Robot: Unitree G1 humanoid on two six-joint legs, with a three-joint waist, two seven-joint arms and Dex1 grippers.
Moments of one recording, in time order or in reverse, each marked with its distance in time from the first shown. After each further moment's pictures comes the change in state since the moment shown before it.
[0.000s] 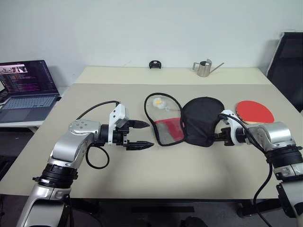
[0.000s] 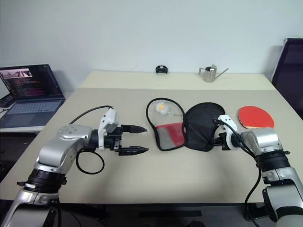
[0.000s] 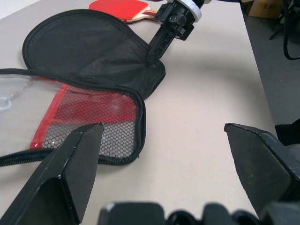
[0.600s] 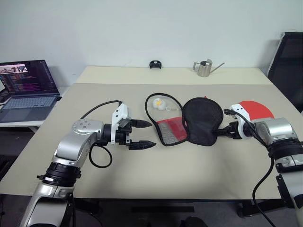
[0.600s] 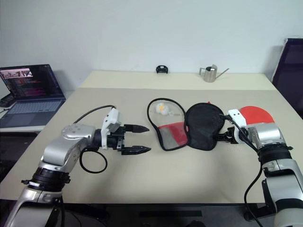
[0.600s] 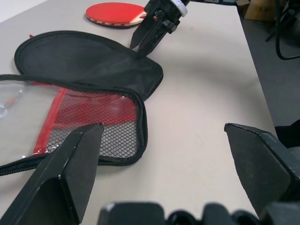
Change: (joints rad) left arm -0.020 -0.025 -0.017 0.035 0.008 -0.023 -0.003; right arm -0.069 -0.010 -0.021 0.192 -0.164 -0.195 0.020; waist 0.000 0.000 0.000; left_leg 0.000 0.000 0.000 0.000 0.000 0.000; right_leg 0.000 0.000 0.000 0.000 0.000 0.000
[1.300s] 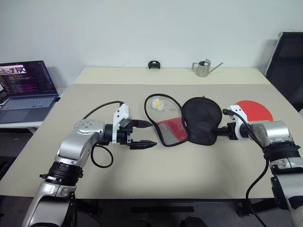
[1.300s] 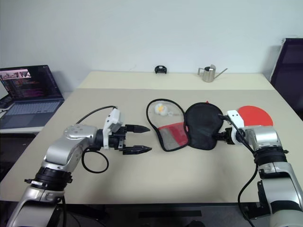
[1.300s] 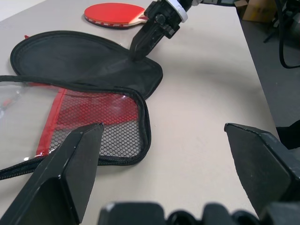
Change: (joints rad) left arm -0.007 -0.014 -0.007 0.018 0.006 -0.014 0.000; right arm 0.031 0.071 -0.079 -0.030 -0.004 0.031 -0.022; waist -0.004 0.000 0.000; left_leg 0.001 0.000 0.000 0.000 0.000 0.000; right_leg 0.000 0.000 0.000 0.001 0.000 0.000
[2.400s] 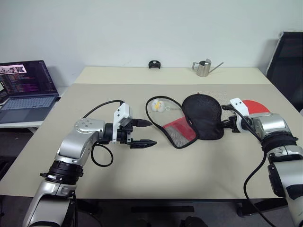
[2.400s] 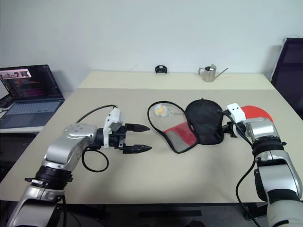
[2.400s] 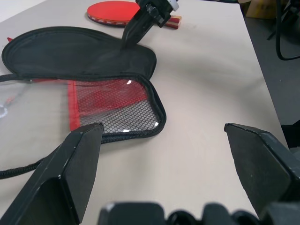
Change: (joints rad) left arm -0.013 0.000 -0.003 0.013 0.015 -0.006 0.000; right arm -0.149 0.001 0.040 0.269 -0.159 -0.225 0.038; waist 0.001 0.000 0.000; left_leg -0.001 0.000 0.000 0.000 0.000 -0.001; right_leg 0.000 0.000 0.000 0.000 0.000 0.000
